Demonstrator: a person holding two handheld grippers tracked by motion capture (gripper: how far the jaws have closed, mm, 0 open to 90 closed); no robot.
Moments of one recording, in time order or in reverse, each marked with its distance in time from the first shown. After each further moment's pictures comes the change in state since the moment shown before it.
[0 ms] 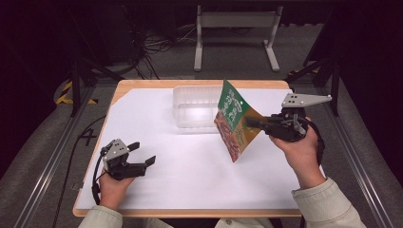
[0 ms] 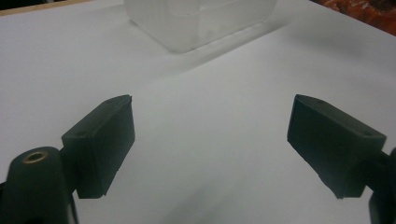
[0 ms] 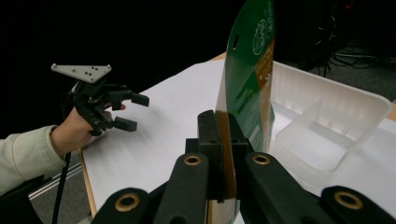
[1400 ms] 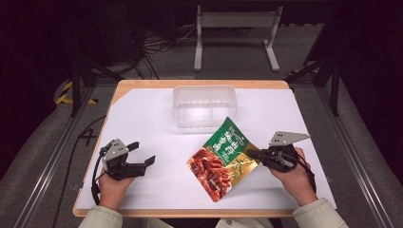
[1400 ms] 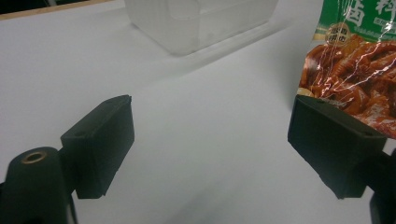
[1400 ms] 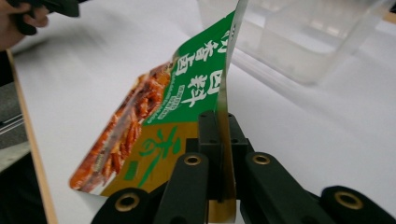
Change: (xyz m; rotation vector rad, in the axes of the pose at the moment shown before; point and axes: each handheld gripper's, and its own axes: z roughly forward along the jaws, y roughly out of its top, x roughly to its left) left arm -0.001 0.001 -0.003 -0.007 0.006 0.006; right arm -0.007 -0.105 0.022 0.195 -0.093 -0.071
